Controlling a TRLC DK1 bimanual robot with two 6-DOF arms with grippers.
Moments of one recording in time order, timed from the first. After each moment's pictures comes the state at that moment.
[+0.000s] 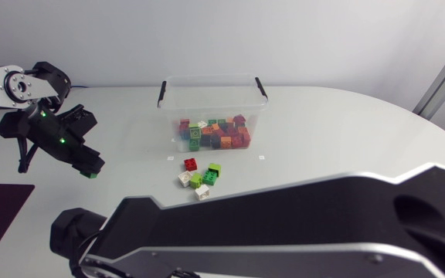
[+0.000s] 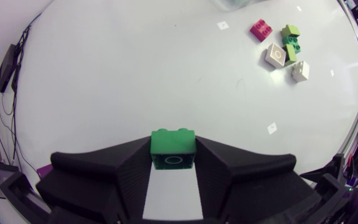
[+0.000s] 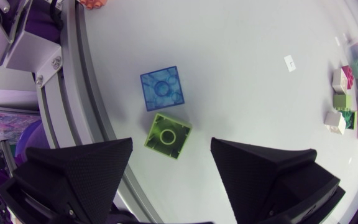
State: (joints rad) left arm 0.03 1.63 1.14 -0.85 0.04 0.47; right arm 1.30 2.13 1.49 -0.76 -0.08 0.17
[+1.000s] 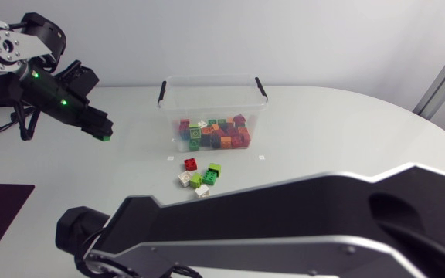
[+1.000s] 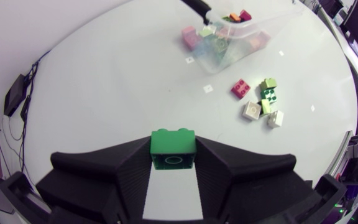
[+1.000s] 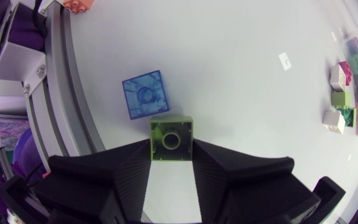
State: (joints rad) left arm -0.04 1.61 1.34 -0.85 0.12 0.39; right arm 1.29 2.15 1.49 -0.74 -0.05 0.18
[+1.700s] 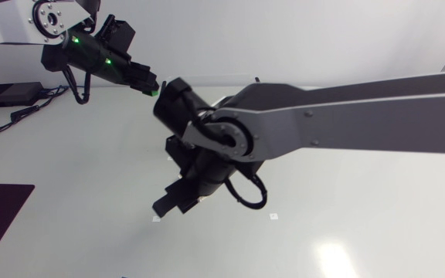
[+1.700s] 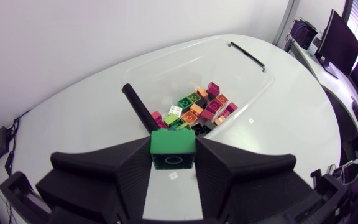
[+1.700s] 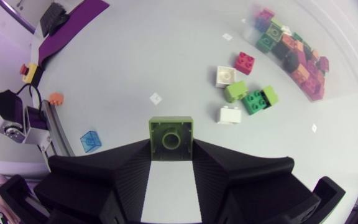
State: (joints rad) left arm -0.18 1.77 1.58 -0.62 0.27 0.24; right arm 0.93 1.81 1.35 -0.66 -0.07 0.18
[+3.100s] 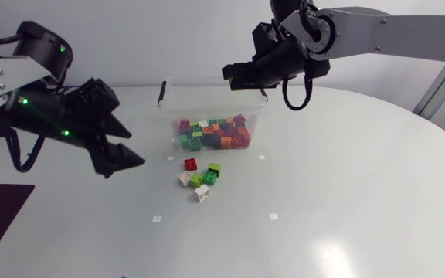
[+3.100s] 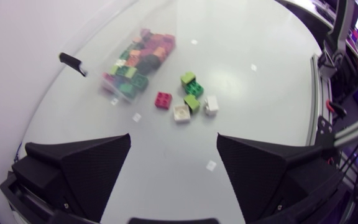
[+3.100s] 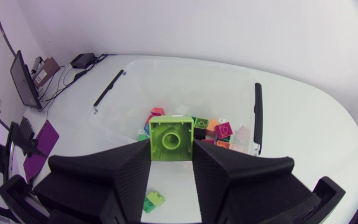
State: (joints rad) left arm -0.19 1.37 1.08 -0.77 0.35 0.76; right arm 0.44 1.87 1.61 -0.42 -0.14 0.17
